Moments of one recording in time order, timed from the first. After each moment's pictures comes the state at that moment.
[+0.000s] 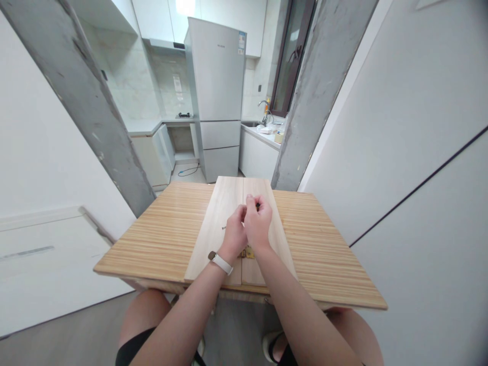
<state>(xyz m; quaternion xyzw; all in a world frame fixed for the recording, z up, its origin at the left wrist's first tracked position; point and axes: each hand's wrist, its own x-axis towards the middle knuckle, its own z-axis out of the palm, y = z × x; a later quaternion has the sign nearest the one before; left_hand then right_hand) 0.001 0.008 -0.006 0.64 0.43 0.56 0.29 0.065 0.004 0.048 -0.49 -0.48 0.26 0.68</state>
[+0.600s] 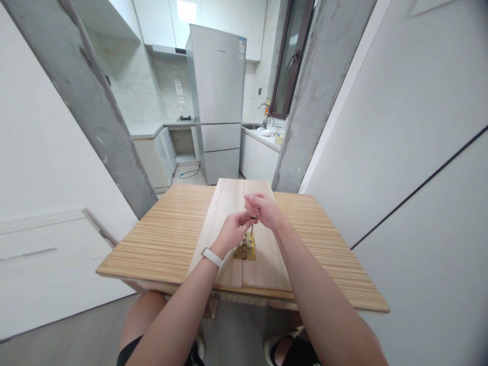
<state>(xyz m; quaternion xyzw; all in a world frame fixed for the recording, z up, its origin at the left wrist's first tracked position) -0.014 0.029 -0.017 0.64 0.31 0.51 0.48 0.121 0.056 0.061 -0.26 -0.62 0.60 0.43</state>
